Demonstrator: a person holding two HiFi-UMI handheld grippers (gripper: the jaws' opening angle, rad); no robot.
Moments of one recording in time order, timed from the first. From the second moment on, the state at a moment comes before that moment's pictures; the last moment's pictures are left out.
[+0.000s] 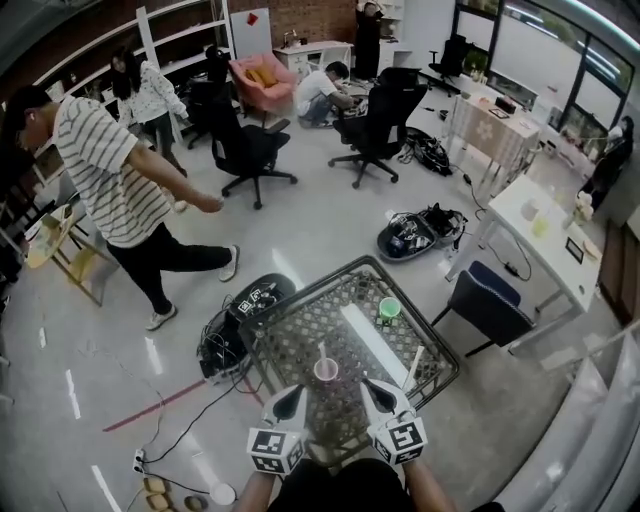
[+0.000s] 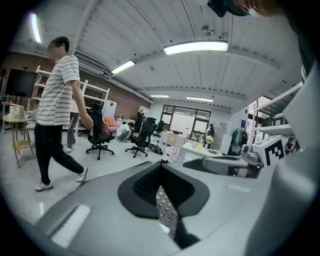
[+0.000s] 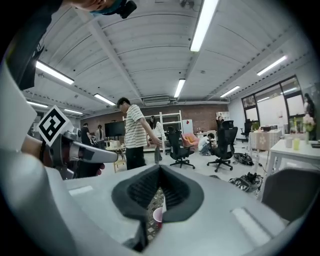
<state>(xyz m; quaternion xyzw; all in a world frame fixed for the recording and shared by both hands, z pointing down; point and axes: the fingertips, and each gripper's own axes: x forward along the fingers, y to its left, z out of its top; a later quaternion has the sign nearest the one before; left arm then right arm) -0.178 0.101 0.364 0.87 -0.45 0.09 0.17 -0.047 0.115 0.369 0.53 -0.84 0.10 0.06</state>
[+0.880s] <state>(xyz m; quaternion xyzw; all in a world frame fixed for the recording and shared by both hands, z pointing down) -0.103 0.117 0.374 0.92 -0.35 0.11 0.16 0.024 0.160 0.385 0.62 -0.77 0.13 0.08</state>
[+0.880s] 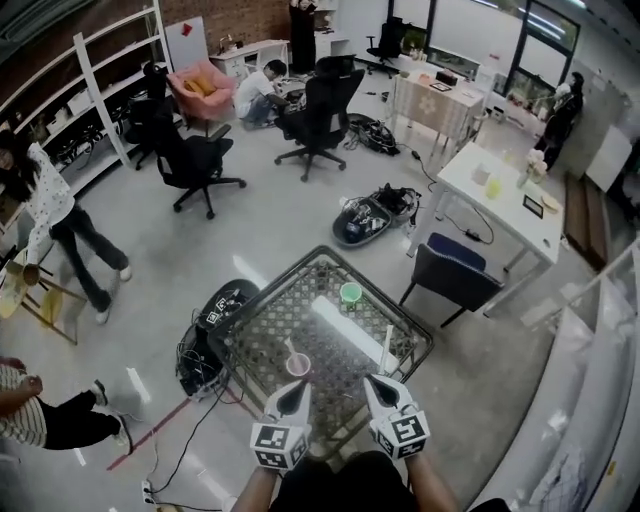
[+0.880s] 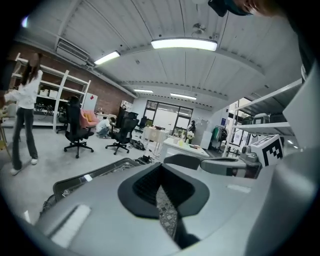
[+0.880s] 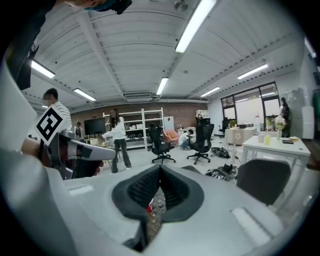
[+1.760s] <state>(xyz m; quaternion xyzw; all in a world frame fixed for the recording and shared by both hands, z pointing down) 0.090 0.050 0.454 0.94 -0.24 0.17 0.19 0.209 0.127 0.467 0.71 -0.66 0.21 0.08</state>
